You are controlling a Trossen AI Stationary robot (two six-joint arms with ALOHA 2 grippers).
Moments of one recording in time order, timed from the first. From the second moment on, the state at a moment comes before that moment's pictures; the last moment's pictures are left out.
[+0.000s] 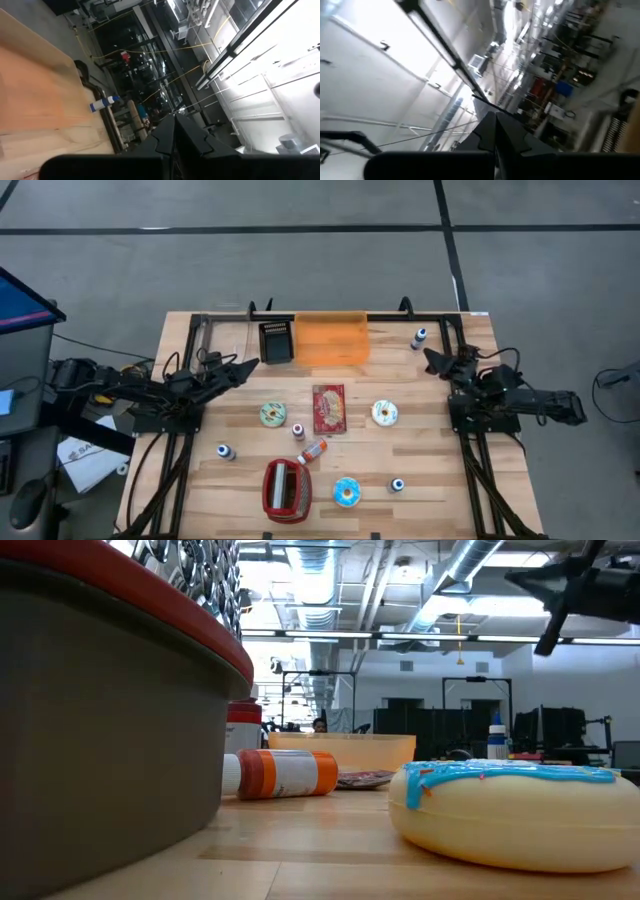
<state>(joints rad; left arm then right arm) 0.00 0.80 0.01 1.07 -0.52 -1.08 -0.08 0.01 0.01 0.52 0.36 1.02</state>
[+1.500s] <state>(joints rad) -0.12 0.89 1.05 -1.30 0.11 -0.51 0.03 0.60 1.08 -0.21 0.21 0.73</state>
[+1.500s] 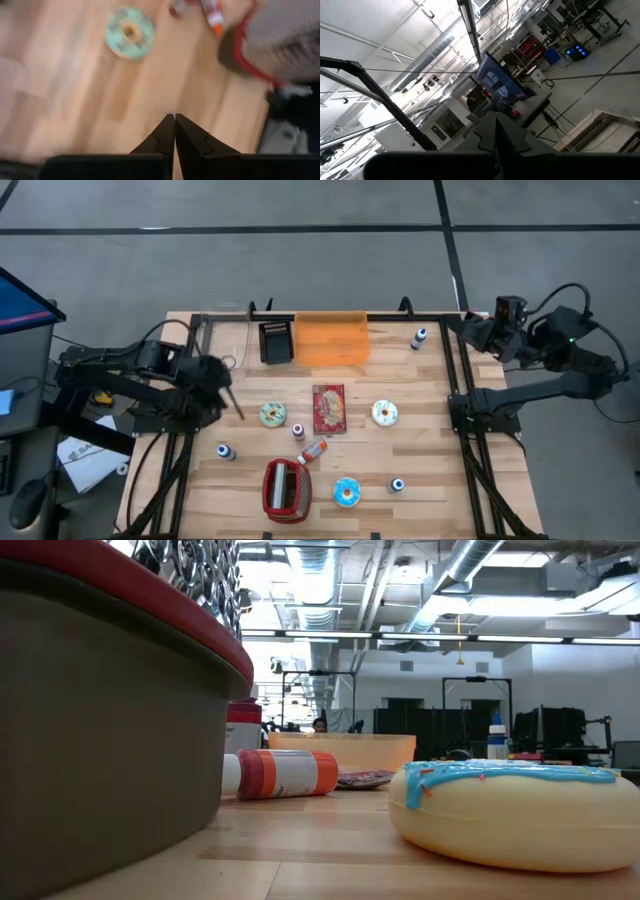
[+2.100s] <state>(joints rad) -1.01 1.06 1.05 -1.19 -0.15 -1.32 0.19 0.74 1.23 -0.11 0.24 0.53</state>
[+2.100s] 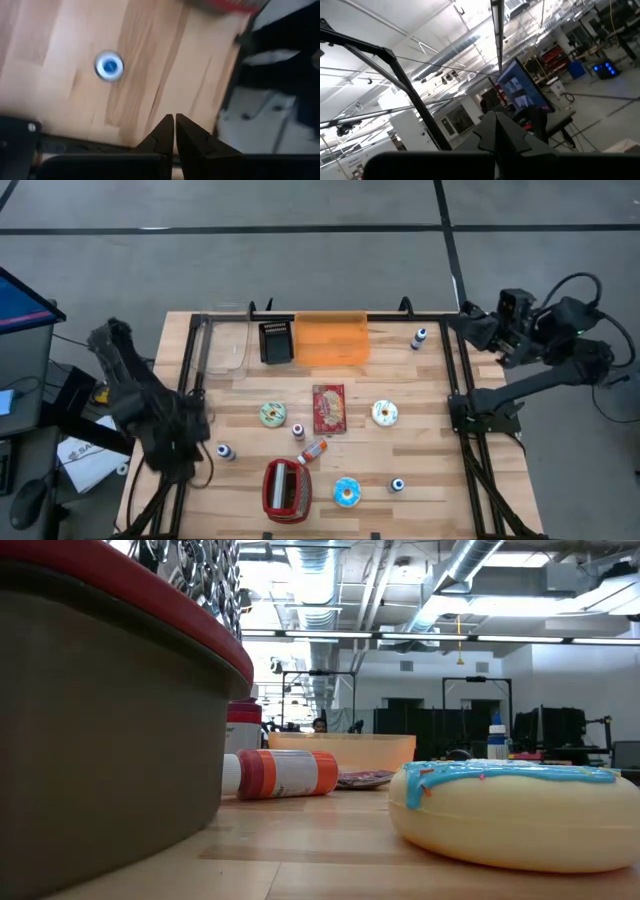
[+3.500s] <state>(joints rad) -0.80 1.17 0.99 -1.15 -0.18 -0.81 0.21 0.69 1.25 -0.12 0.21 0.49</state>
